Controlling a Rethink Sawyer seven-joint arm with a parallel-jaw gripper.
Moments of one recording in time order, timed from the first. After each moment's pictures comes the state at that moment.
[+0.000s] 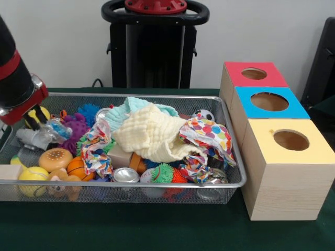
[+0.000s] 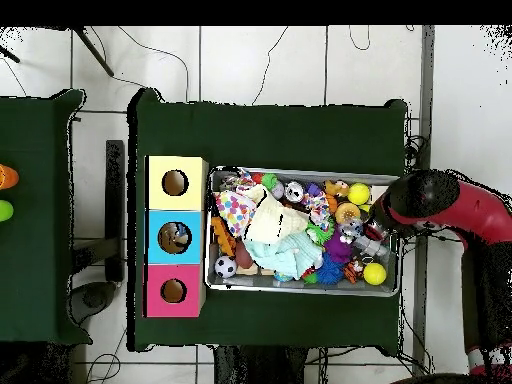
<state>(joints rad) -0.84 -0.39 0.40 1.20 -0.49 1.25 0.58</state>
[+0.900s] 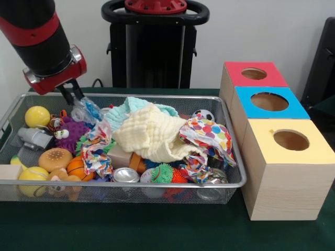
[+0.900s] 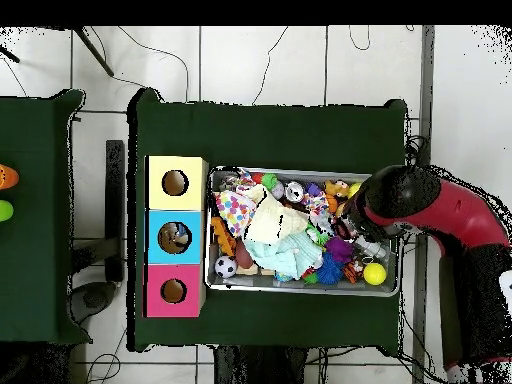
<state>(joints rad) -0.71 -0.53 0.26 1.35 -0.27 1.19 0.87</state>
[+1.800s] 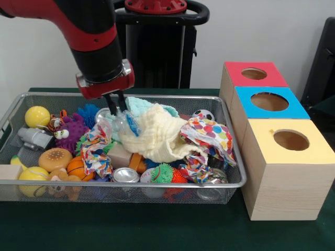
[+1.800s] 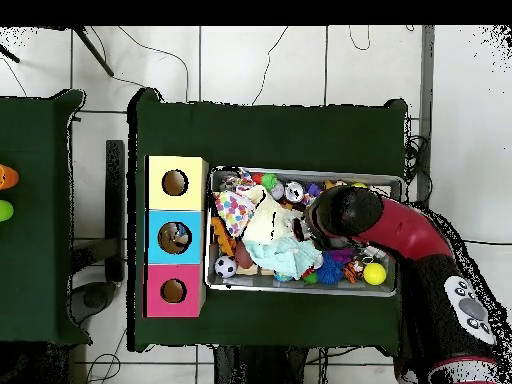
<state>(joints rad) -0.57 -0.56 0.15 1.55 -0.12 0.89 1.10</state>
